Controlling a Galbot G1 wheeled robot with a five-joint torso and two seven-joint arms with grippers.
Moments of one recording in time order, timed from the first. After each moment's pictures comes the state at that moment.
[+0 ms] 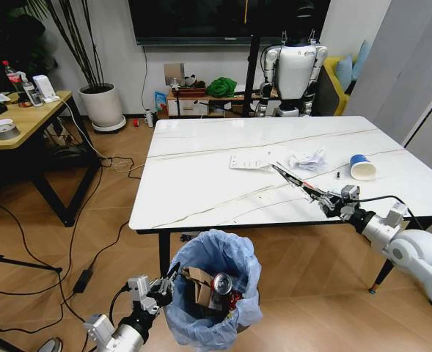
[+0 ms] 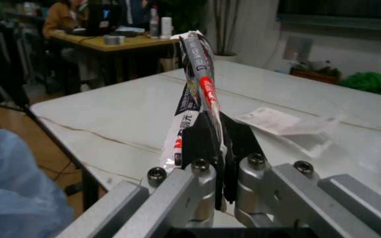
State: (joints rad) left arm 1.83 -1.16 -0.41 -2.22 -0.77 0.06 0.02; right arm -1.06 0.49 0.27 1.75 0.97 0.12 -0.53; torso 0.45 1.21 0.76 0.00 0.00
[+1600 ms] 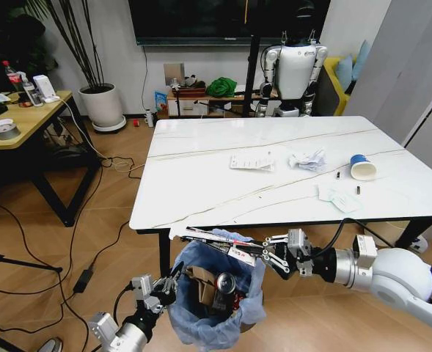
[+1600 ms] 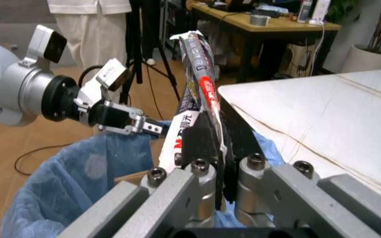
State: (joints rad) left arm 1.80 -1.16 -0.39 -2.20 -0.78 0.07 0.03; right arm -1.03 0.31 -0.02 2.15 0.87 0.11 -0.53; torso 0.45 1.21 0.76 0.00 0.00
